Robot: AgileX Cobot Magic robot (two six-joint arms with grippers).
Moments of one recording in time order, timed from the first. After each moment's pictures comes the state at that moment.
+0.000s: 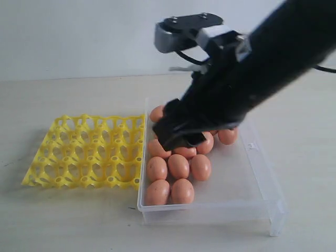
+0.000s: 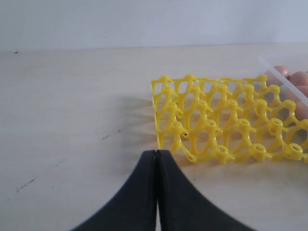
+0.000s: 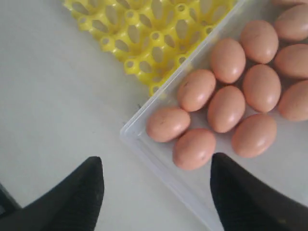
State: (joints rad) left arm -0.05 0.01 0.00 -0.19 0.37 0.13; right arm 0.72 1.47 -1.18 0.20 0.87 -0.09
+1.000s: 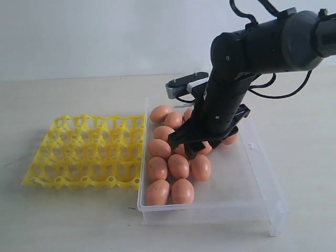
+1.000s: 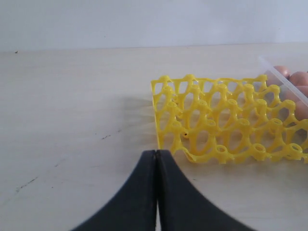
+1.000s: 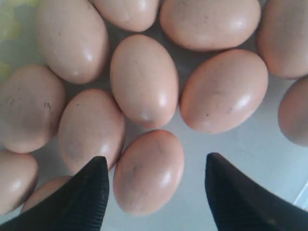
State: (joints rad) left arm -0.05 0.01 0.00 -0.19 0.37 0.13; right arm 0.54 1.96 -1.33 0.05 0.83 -0.01
